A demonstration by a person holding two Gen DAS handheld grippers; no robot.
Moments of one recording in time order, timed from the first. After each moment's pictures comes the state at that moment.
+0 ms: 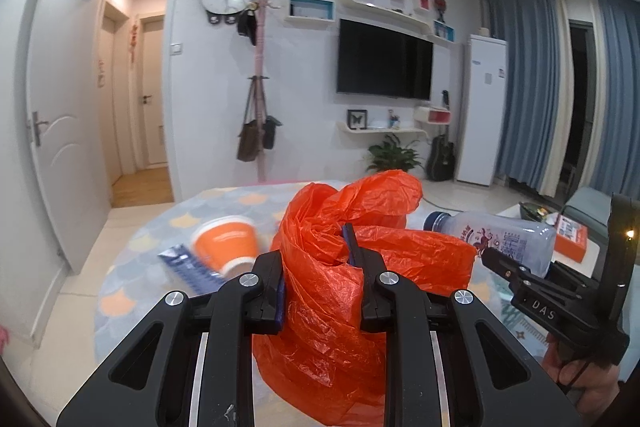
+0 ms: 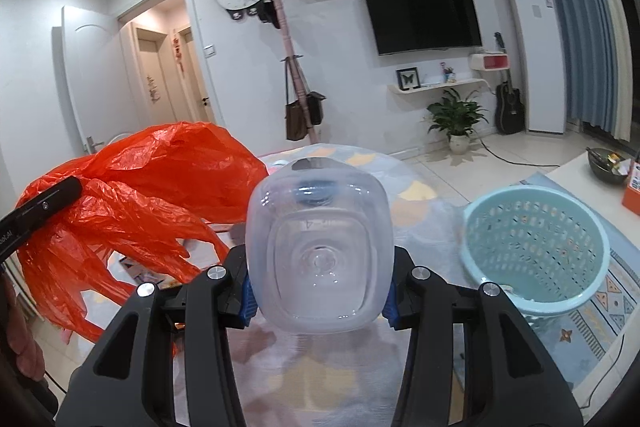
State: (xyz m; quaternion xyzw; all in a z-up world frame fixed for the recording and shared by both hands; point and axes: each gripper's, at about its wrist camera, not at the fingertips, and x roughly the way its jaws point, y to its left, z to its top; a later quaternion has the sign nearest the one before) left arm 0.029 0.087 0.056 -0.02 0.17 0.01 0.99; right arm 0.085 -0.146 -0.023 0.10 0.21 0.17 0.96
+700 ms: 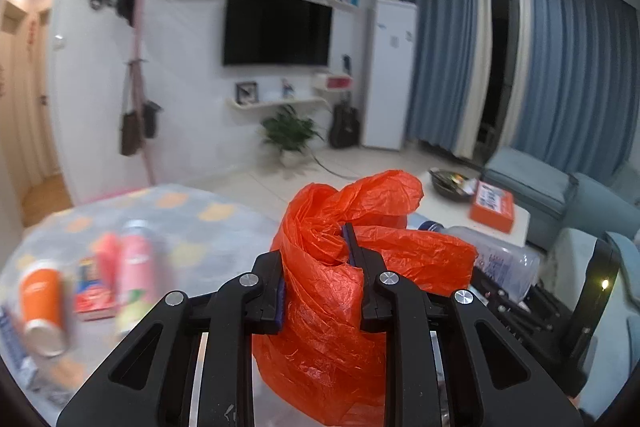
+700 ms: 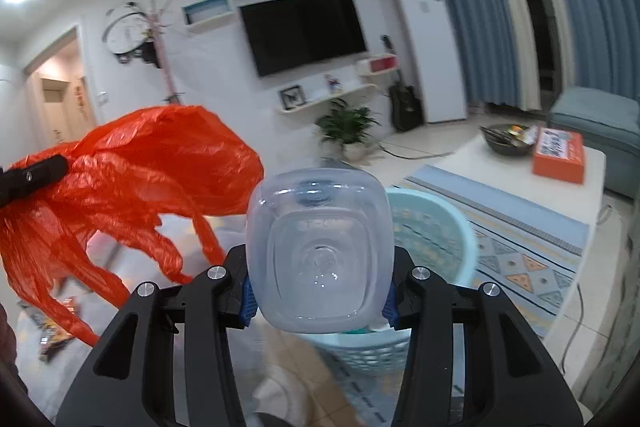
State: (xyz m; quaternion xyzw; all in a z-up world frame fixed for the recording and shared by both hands) left arm 0.155 -0.083 0.043 0.00 0.23 -0.17 0.96; right arm 0.117 -0.321 -0.073 0.15 0.20 -0.02 0.97
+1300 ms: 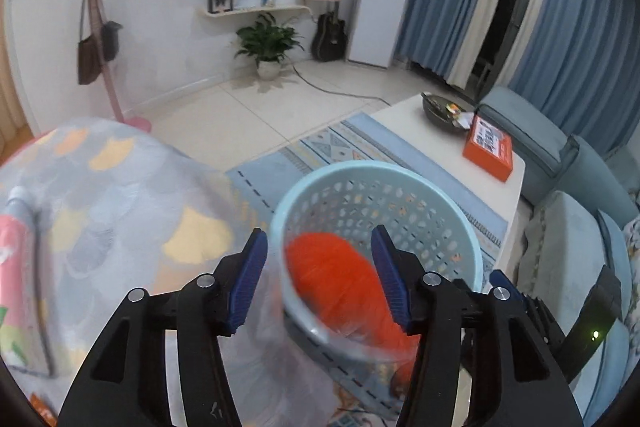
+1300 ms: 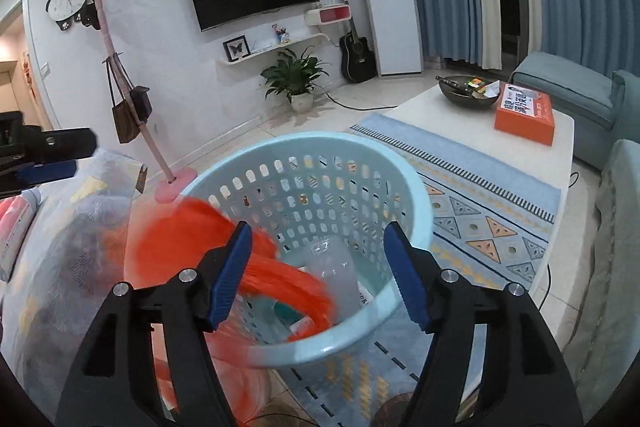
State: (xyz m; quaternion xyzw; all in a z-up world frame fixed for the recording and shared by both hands) left arm 0.259 -0.141 -0.019 0.00 0.38 -0.18 0.91; right arm 0.165 -0.345 -0.127 0.15 0.29 -0.08 0.94
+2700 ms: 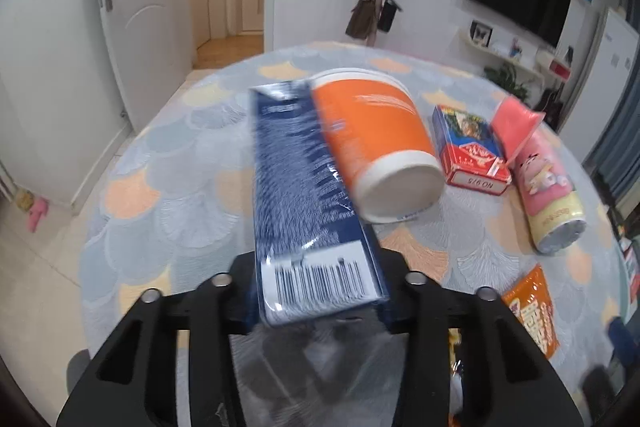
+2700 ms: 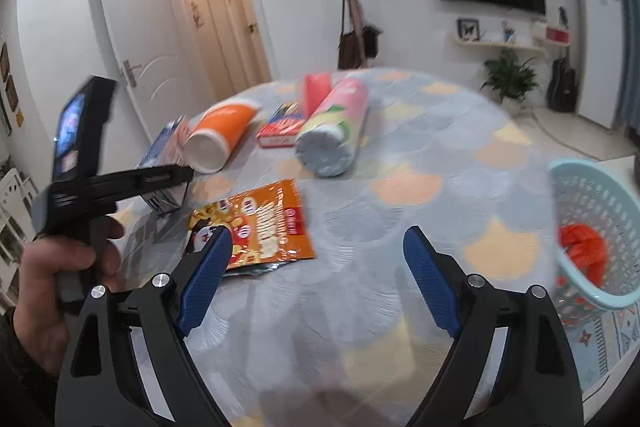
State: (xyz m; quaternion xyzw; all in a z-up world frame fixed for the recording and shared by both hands) left arm 0.112 0.186 -0.038 -0.13 0.37 0.20 0.90; right arm 0.106 -0.048 -0.058 0.01 0.33 0.28 0.90
